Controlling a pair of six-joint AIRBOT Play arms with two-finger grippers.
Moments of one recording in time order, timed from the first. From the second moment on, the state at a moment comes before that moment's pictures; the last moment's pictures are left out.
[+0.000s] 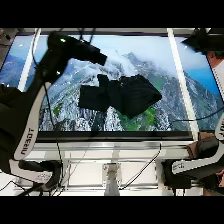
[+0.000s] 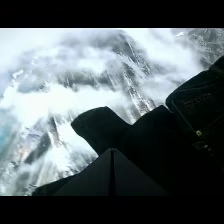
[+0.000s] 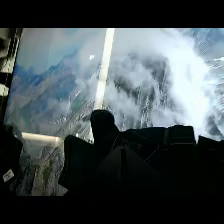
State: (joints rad) left arm -0.43 -1.61 1.89 -1.66 1.08 1.62; right arm -0.28 -1.66 1.94 -0.70 1.34 1.37
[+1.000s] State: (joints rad) left arm -0.47 -2.00 1.88 -2.27 0.88 1.49; right arm -0.19 -1.72 1.94 -0.71 1.27 1.40
